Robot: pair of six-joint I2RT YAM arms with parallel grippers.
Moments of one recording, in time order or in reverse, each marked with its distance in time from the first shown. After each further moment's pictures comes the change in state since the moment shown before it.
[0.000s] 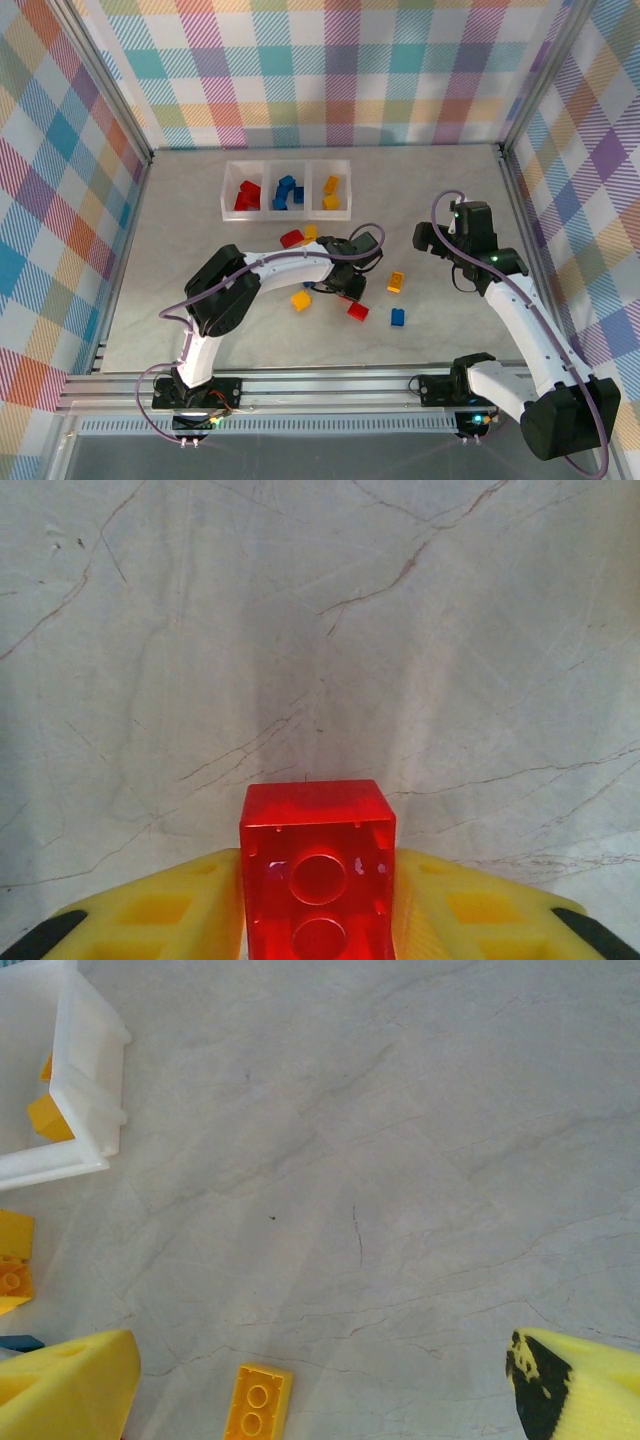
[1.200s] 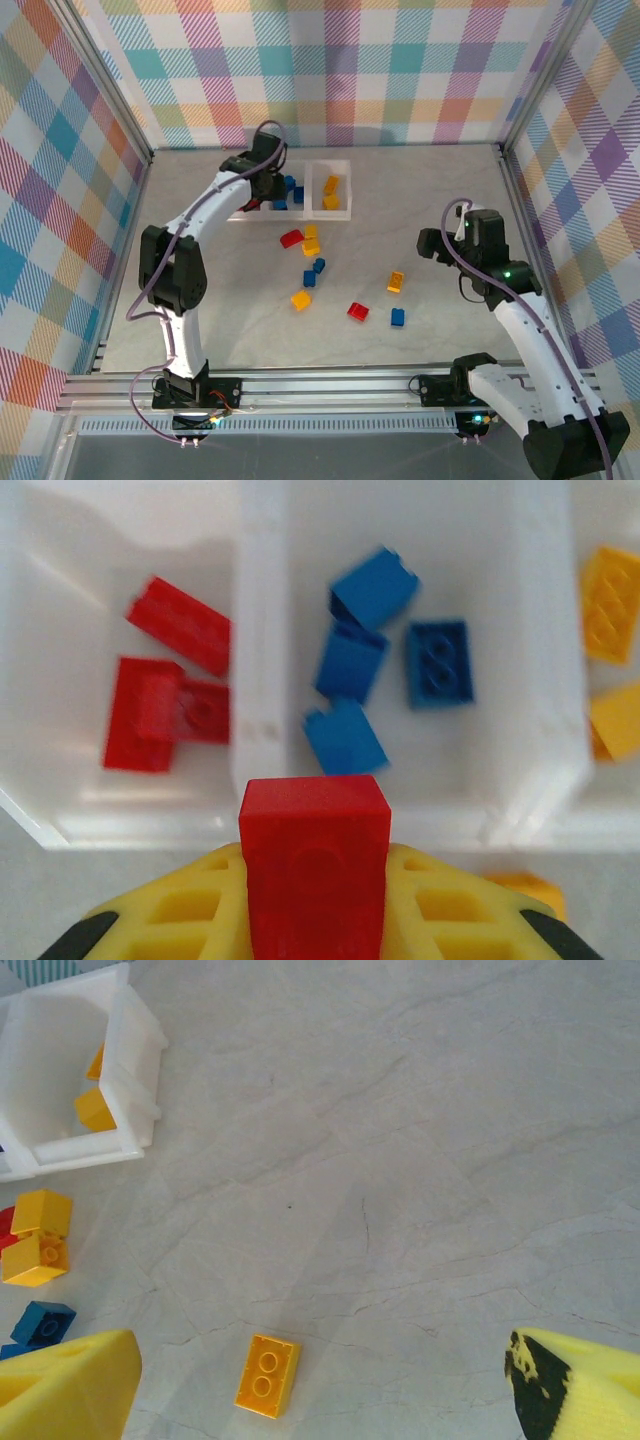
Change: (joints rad) left arm 0.616 -0.065 0.287 -0.026 -0.173 0.218; right arm -0.002 -0.138 0.000 -0.079 -0.029 -0.034
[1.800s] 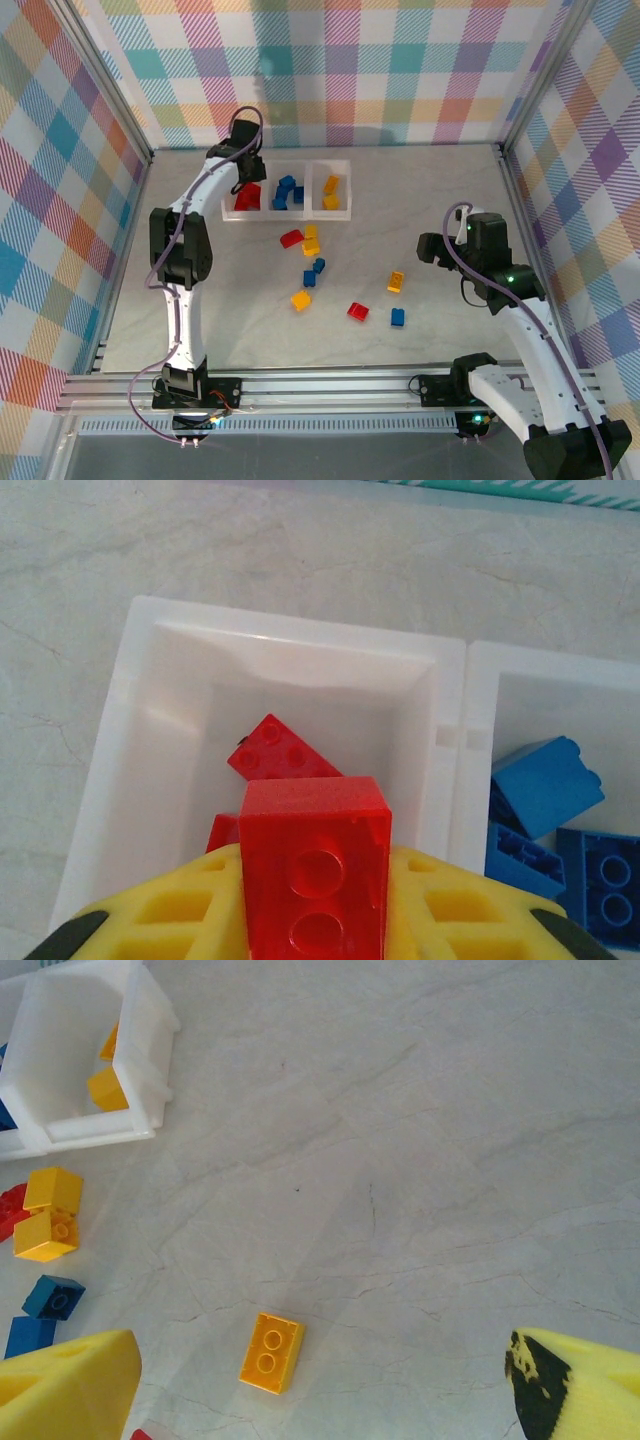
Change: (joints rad) left arm 0.151 0.240 0.223 0.071 0.002 0.004; right arm 0.000 -0.023 0.000 -0.039 -0.027 -0.023
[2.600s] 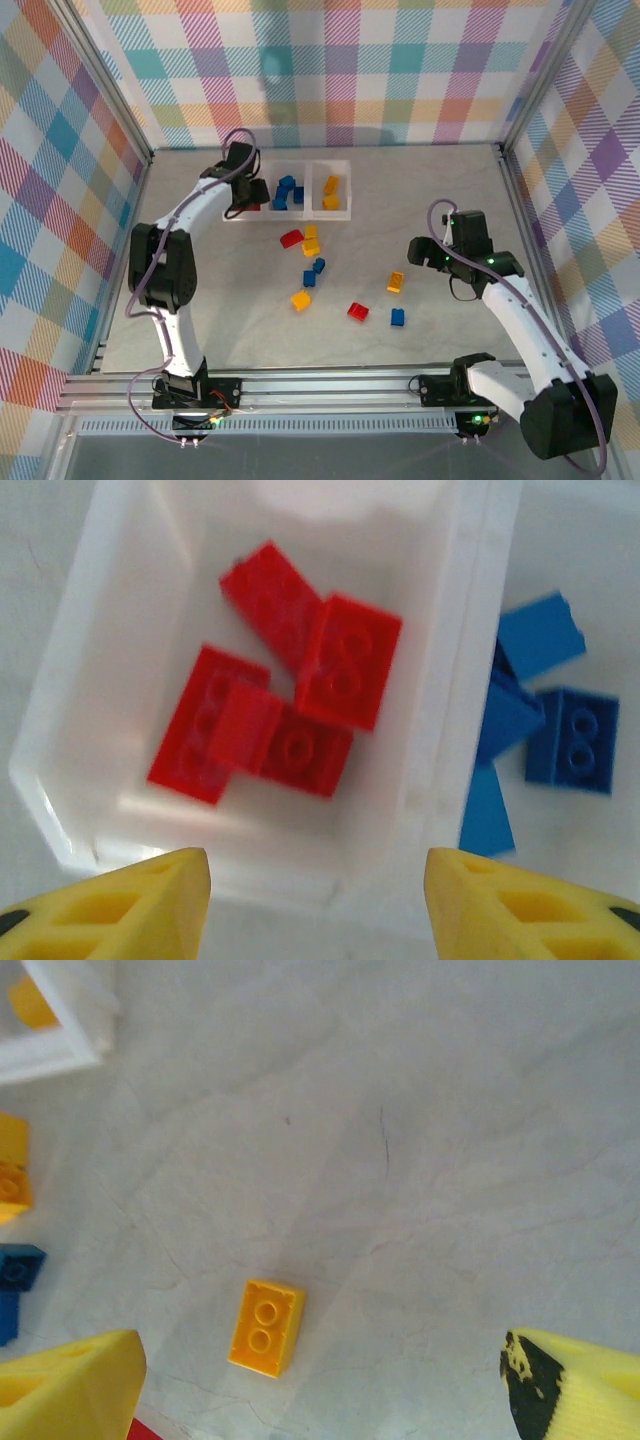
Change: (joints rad) left arm -0.060 -0.302 -0.444 0.069 0.082 -0.177; right arm 0.000 0.182 -0.070 0.057 -0.062 0.063
